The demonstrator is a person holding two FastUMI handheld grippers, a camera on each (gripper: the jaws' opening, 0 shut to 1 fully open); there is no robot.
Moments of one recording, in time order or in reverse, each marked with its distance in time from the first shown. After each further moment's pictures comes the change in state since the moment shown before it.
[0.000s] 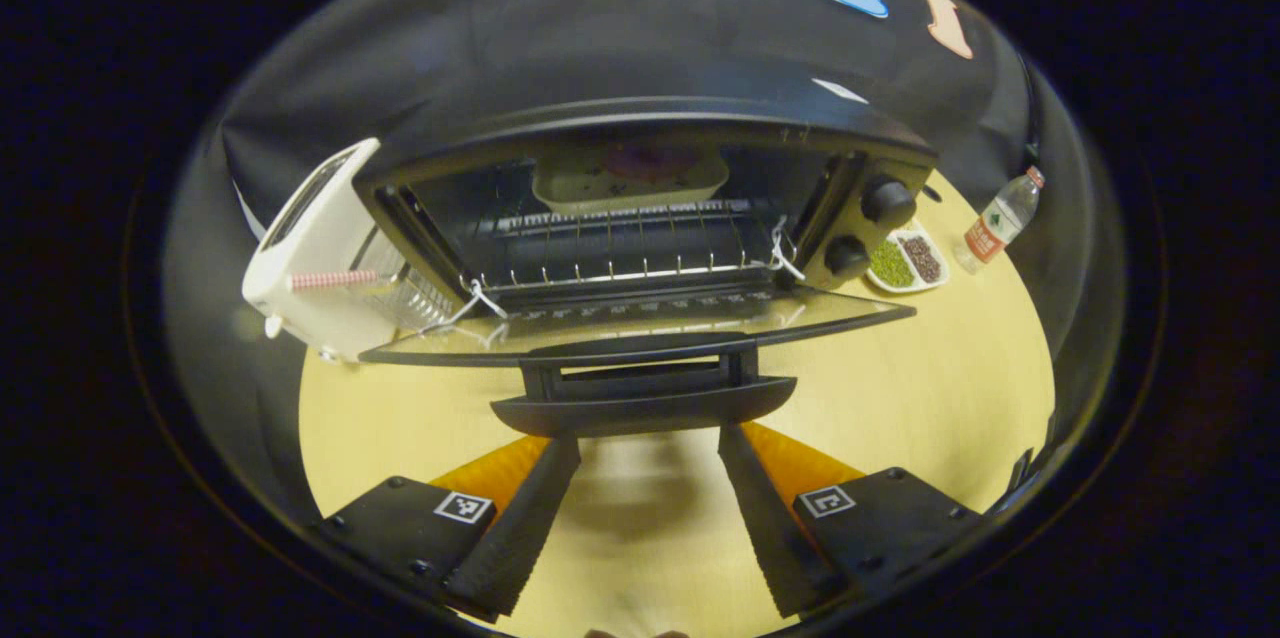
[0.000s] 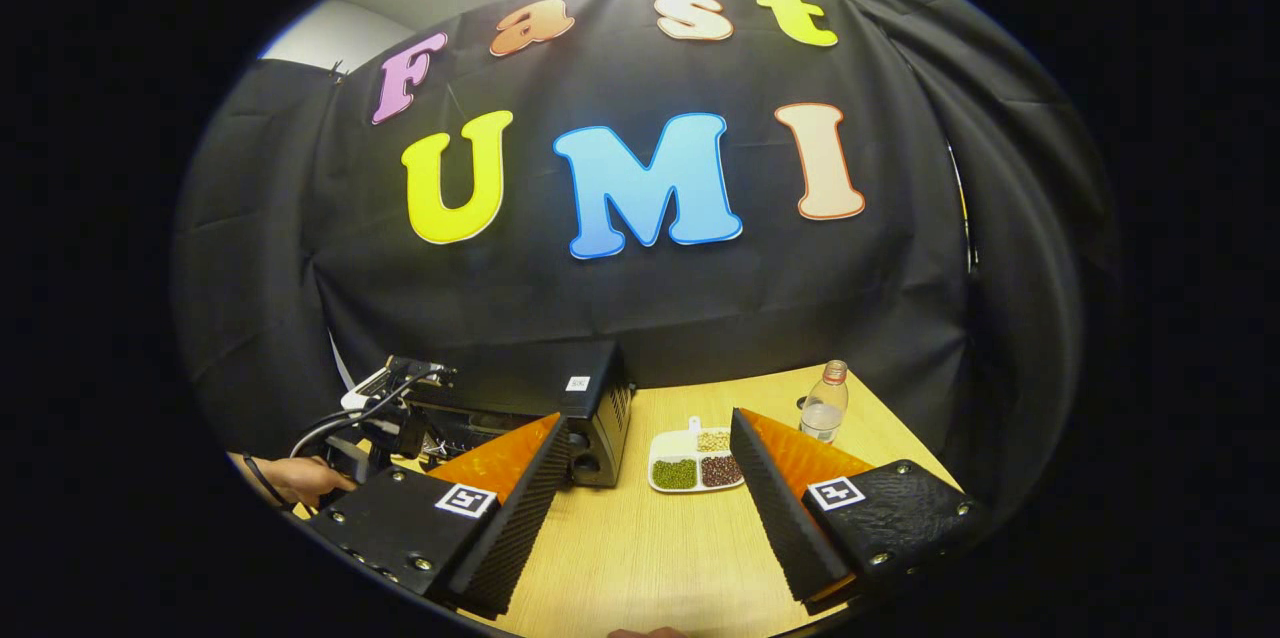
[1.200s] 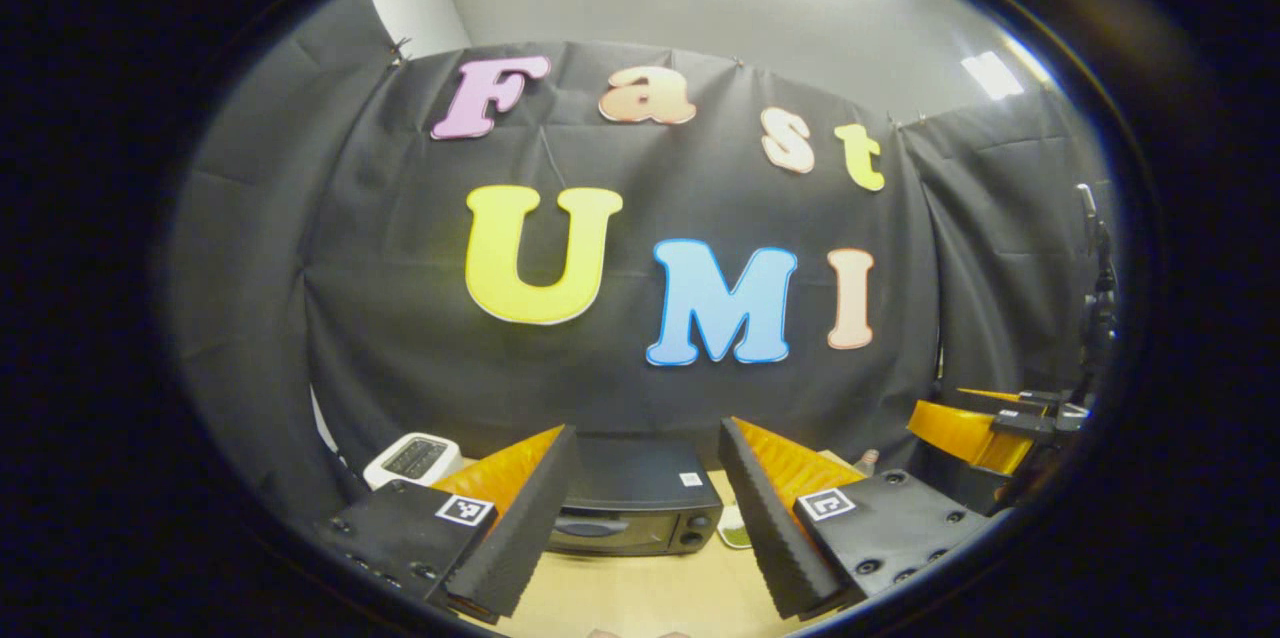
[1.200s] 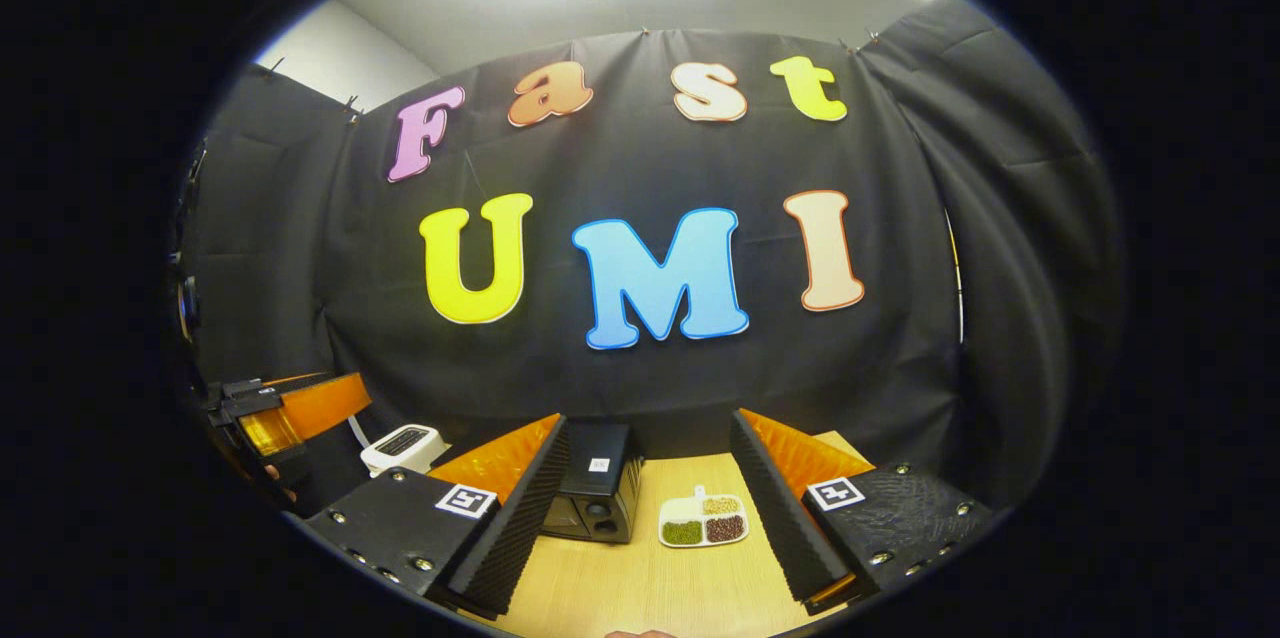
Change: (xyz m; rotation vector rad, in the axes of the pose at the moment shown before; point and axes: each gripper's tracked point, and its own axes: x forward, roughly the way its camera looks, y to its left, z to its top) left arm -0.367 -0.039 0.137 -0.092 -0.971 -0.029; right arm -0.038 0.031 0.108 -0.022 -0.204 -0.002
